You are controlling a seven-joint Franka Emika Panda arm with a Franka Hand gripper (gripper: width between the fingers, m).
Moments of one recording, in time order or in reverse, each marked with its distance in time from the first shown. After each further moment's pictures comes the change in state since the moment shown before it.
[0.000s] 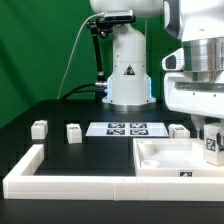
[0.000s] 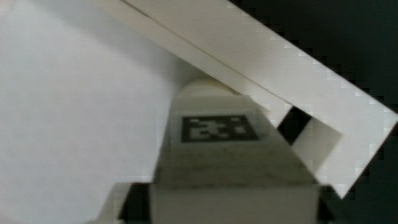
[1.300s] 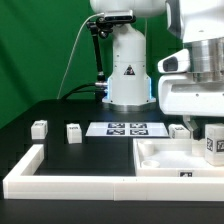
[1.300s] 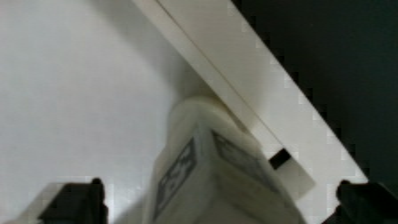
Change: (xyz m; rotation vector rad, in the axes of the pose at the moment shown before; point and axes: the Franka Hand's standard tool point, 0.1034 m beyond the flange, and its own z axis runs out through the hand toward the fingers) arm -0.013 -0.004 0.000 0.011 -0.018 -0.442
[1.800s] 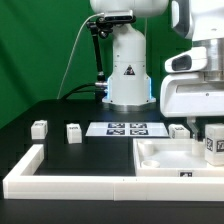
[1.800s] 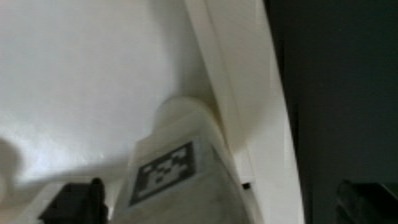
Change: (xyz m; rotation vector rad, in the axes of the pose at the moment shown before) arm 0.001 0.001 0.000 -0.031 0.014 -0.573
